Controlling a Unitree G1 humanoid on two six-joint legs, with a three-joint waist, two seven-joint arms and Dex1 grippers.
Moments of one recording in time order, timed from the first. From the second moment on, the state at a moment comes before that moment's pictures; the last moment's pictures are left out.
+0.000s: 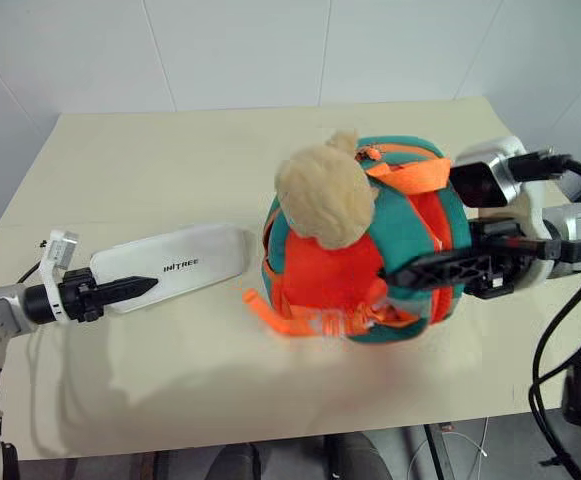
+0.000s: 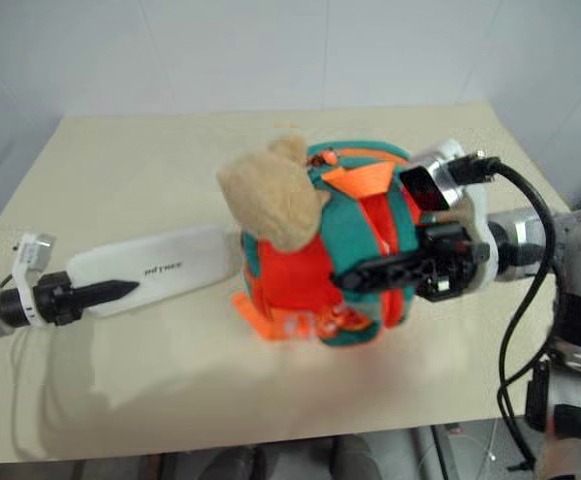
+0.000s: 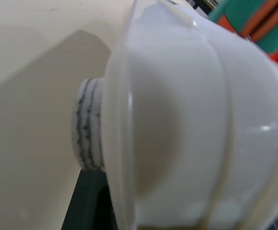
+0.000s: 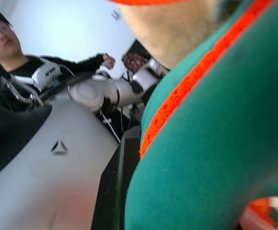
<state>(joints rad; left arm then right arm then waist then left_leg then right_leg) -0.39 0.94 0.27 0.38 -0.64 0.71 -1.28 -0.84 -0.85 -0.17 -0.12 1.29 1.58 1.16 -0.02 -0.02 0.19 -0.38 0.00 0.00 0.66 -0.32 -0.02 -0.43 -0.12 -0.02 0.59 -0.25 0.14</state>
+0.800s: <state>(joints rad) -0.43 0.87 0.65 -0.10 -1.23 1.03 -0.94 -0.67 -0.80 -0.05 -0.16 1.17 1.39 1.17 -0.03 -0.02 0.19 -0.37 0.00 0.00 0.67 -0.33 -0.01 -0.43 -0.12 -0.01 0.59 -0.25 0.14</state>
